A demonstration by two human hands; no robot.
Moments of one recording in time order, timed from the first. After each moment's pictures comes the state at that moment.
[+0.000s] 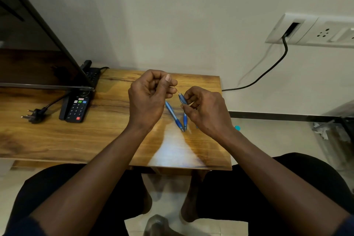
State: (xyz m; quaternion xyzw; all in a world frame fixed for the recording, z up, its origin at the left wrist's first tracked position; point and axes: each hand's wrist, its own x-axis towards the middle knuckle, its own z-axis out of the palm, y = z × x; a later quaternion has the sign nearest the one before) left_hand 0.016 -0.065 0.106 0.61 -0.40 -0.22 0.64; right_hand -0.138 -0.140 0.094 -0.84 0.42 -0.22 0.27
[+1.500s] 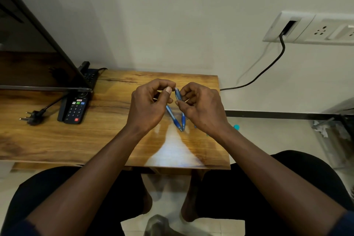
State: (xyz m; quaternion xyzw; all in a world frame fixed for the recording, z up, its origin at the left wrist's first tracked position) left_hand 0.020 -0.060 0.098 0.68 -0.47 -0.22 0.52; right_hand -0.132 -0.141 0.102 -0.81 0.41 -0.26 0.33
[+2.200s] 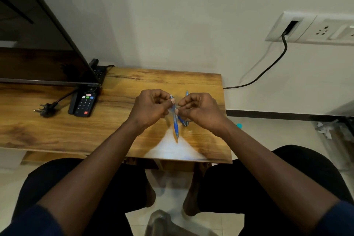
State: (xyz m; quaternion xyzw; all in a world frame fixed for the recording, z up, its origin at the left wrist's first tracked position) left_hand 0.031 -0.046 0.084 0.73 -0.38 -0.36 0.44; right_hand -0.135 -0.131 0.091 -0.70 0.44 -0.15 0.54
